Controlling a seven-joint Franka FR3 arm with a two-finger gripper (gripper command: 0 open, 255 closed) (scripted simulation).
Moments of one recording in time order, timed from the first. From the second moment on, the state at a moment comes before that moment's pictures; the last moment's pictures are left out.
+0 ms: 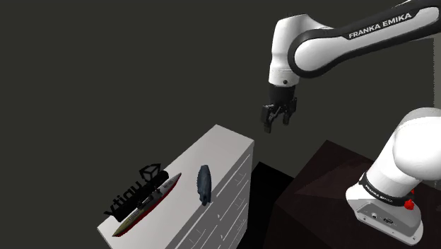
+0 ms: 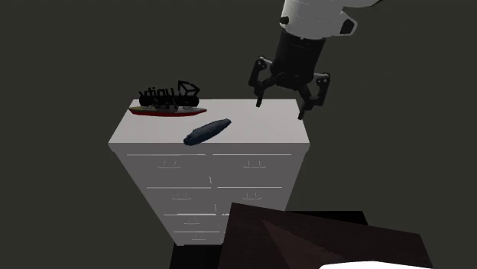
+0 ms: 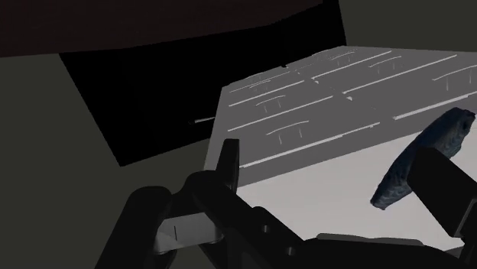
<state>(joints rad) 0.05 -0.51 0.26 -2.54 0.29 1.97 0.32</state>
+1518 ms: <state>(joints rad) 0.19 0.40 0.42 -2.11 0.10 2.51 1.00</state>
